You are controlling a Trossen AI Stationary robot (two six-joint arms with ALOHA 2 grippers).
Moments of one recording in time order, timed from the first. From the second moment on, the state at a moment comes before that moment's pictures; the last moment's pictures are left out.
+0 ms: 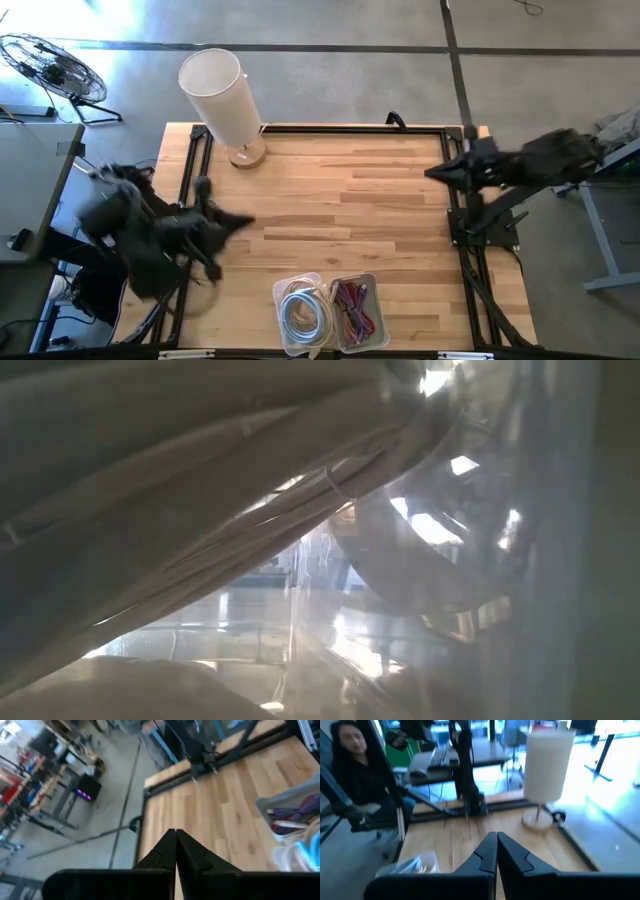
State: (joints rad) left arm -0.82 1.61 2.32 -1.57 -1.04 -0.18; right arm 0.45 1.01 1.64 -0.97 0.53 0.29
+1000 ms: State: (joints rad) left arm -0.82 0.51 0.77 -0.50 -0.96 0.16; right arm 0.56 0.53 1.23 -0.74 0.46 -0.08
